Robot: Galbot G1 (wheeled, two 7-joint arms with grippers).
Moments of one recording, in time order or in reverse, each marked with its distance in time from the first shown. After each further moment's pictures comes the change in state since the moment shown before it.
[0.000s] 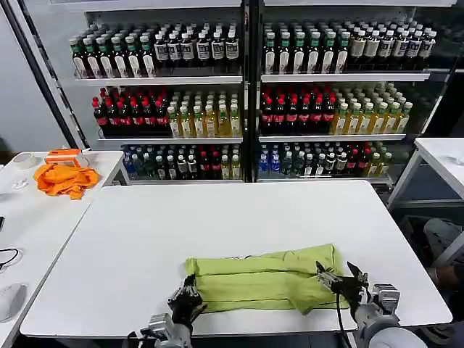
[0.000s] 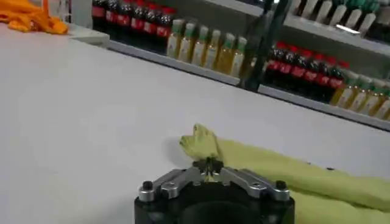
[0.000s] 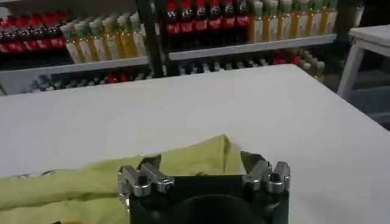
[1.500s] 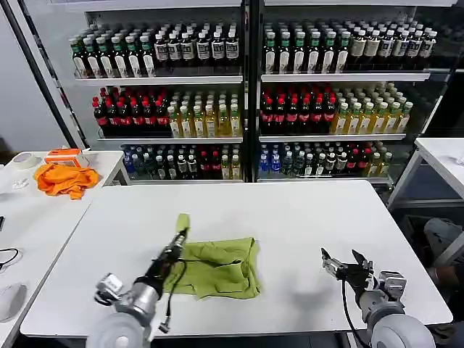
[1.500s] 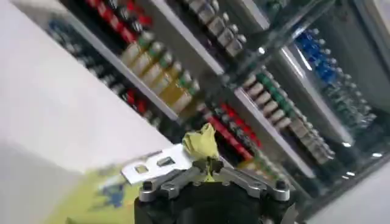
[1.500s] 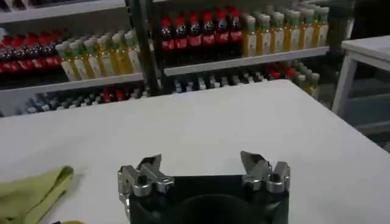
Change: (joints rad) left arm -0.113 0.081 -0.127 -0.184 -0.702 0.167 0.113; right arm 0.049 0.019 0.014 -0.023 0.002 0.001 -0.017
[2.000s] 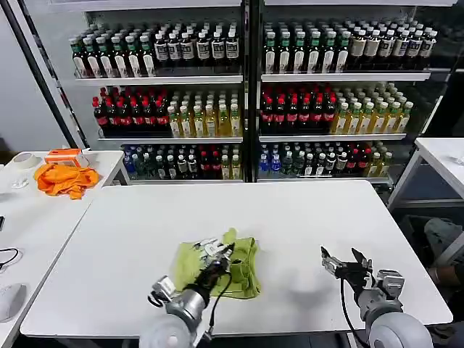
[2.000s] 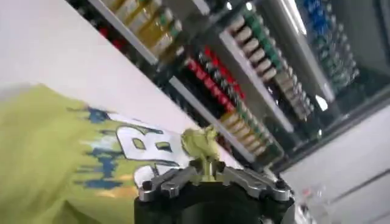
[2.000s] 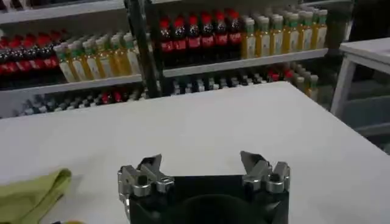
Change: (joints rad) left arm -0.050 -0.073 0.198 0.142 0.149 0.015 0.035; right arm 0.010 0.014 -0.011 -0.016 -0.027 0.003 0.007
